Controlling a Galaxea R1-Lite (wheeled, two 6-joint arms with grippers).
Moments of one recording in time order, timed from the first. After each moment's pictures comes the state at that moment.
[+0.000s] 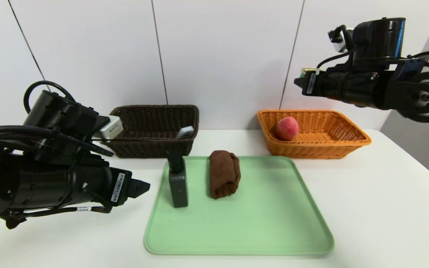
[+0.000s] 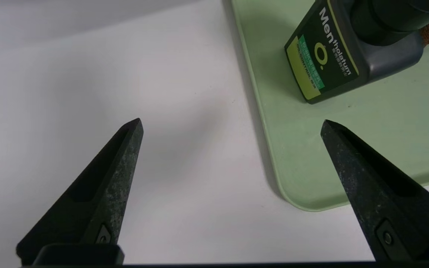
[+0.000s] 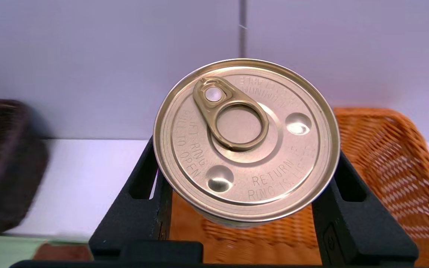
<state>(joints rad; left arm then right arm) -0.53 1.44 -0.97 0.28 0.22 -0.21 0.29 1.84 -1.47 -0.12 -0.23 0.13</state>
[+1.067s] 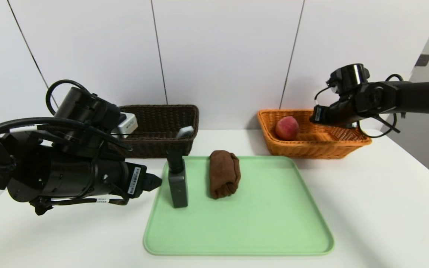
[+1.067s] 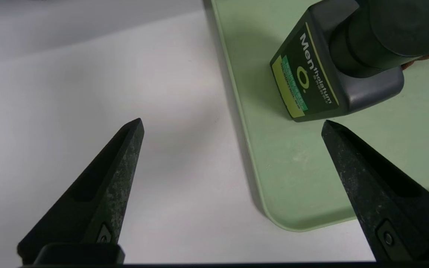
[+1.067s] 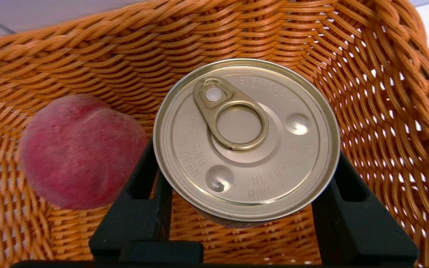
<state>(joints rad) -0.55 1.52 -1.04 0.28 0.22 -0.23 0.06 2.21 -1.83 0.29 -0.18 0.23</state>
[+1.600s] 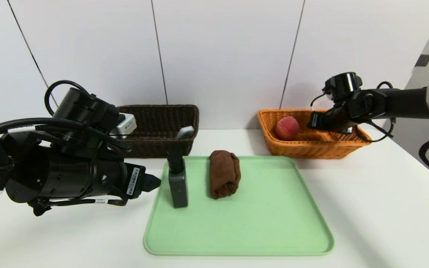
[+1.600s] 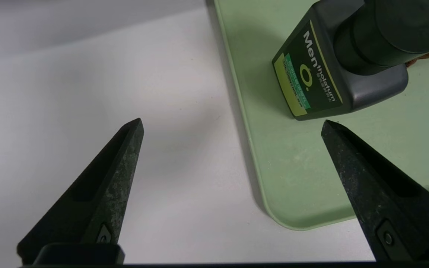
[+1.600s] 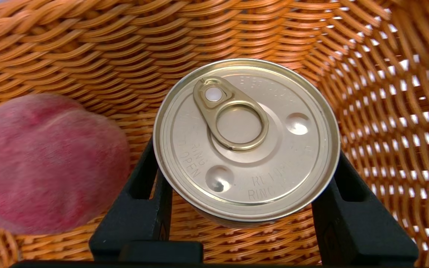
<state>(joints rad) -0.55 1.51 -1.03 0.28 0.22 -0.23 0.06 2.26 -1.85 0.29 -0.19 0.24</state>
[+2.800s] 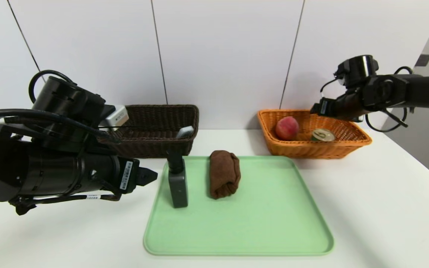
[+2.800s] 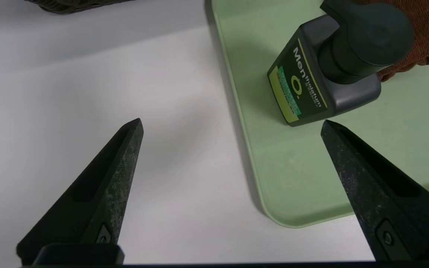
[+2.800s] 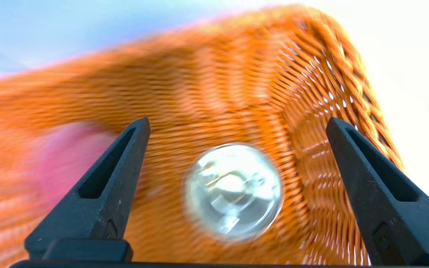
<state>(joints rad) -0.55 1.46 -1.05 0.29 0.22 -0.23 0.06 2.16 -1.86 0.30 -0.20 0.23</state>
